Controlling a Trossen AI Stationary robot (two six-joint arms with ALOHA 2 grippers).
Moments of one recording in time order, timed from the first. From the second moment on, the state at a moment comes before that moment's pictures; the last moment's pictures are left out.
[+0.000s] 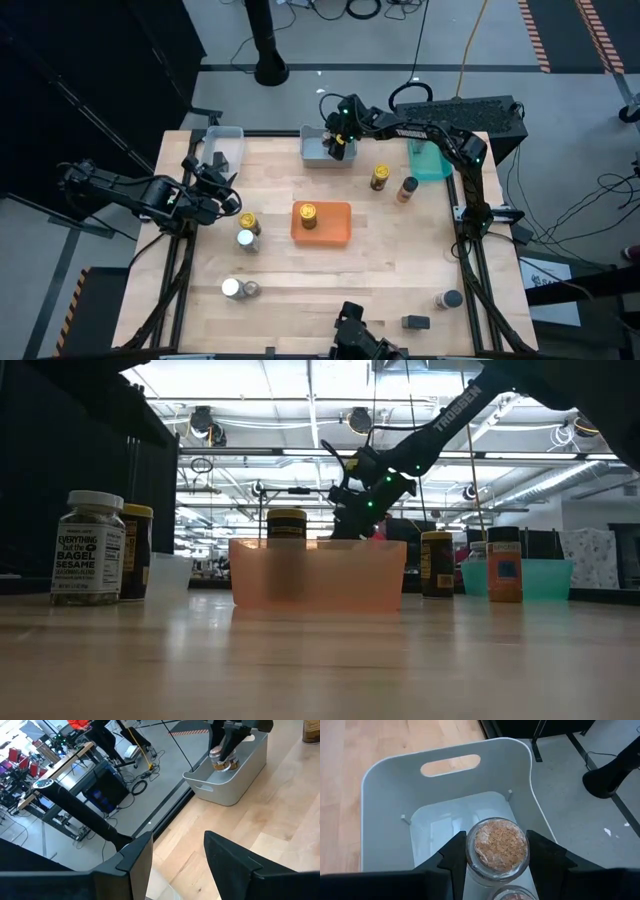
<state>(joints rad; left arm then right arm) -0.26 0.76 0.73 -0.90 -1.08 -0.38 -0.67 2.06 1.46 -0.14 -0.23 -0.29</state>
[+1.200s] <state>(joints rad) -0.26 0.76 0.73 -0.90 -1.08 -0.38 -0.67 2.06 1.46 -0.17 -0.23 -0.25</state>
